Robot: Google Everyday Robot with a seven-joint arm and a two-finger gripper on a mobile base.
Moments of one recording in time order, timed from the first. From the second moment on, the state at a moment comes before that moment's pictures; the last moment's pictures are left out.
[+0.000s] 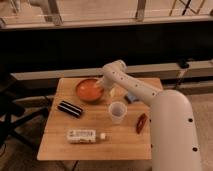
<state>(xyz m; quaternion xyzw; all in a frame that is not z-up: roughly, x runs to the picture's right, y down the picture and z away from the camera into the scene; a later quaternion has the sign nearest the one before) 0.005 0.018 0.968 -0.16 -0.20 -0.37 0.89</state>
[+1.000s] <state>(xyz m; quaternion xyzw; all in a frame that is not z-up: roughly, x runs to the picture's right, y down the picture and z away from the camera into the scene) 0.002 0.024 0.979 -0.17 -0.21 -0.35 0.90</state>
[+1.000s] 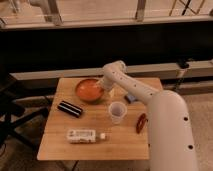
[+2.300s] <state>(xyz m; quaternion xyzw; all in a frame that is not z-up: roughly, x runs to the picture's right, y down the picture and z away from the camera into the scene) 0.002 0.031 0.983 -0.19 -0.22 -0.34 0.89</state>
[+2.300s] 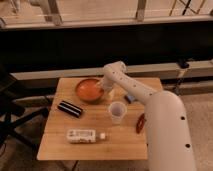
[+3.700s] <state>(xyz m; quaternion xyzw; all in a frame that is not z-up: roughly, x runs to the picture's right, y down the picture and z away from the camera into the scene) -0.012 0.034 0.982 -0.21 -0.23 -0.35 0.89</state>
